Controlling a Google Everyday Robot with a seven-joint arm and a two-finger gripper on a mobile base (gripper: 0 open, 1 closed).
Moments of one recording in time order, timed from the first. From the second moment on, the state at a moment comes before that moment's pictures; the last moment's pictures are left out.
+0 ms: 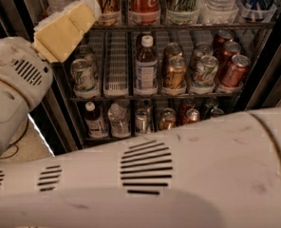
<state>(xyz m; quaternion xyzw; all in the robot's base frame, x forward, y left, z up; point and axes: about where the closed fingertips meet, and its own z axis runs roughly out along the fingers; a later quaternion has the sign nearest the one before) 0.466 0.133 1.083 -0.08 0.64 -0.25 0.72</state>
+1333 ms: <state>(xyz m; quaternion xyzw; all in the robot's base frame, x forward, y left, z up) 0.503 0.150 1.100 -0.08 0.60 -0.24 0.76</state>
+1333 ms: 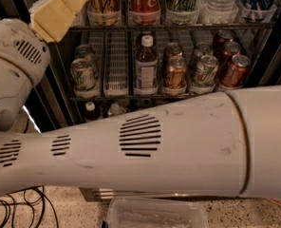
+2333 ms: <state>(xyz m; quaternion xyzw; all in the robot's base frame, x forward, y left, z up) 0.522 0.135 1.125 -0.03 0.57 -0.23 0.79</state>
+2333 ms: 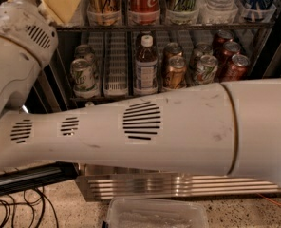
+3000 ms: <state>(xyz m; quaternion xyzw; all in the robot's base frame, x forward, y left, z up) 0.535 0.137 1.124 -0.02 0.59 -0.18 0.79</state>
